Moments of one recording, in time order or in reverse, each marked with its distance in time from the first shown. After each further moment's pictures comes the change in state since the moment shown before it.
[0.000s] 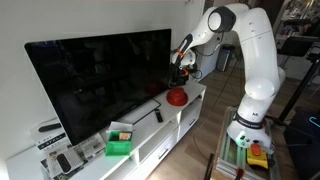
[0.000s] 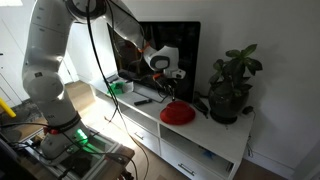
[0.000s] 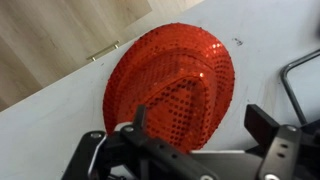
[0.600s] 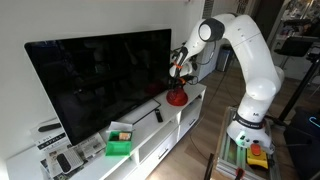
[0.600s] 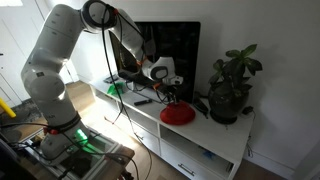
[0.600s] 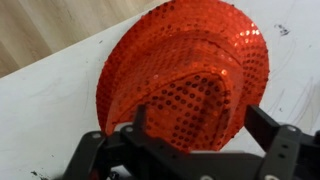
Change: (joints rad) arm 0.049 0.164 -0.004 0.035 -0.146 0.213 0.103
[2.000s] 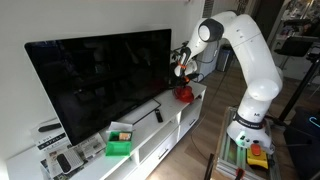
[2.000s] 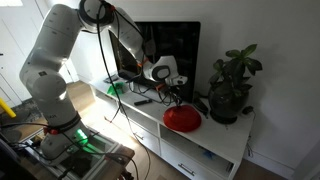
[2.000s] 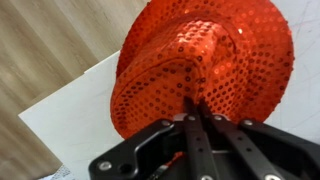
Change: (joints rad) arm 0.070 -0.019 -0.160 -0.047 -0.057 0.040 0.135
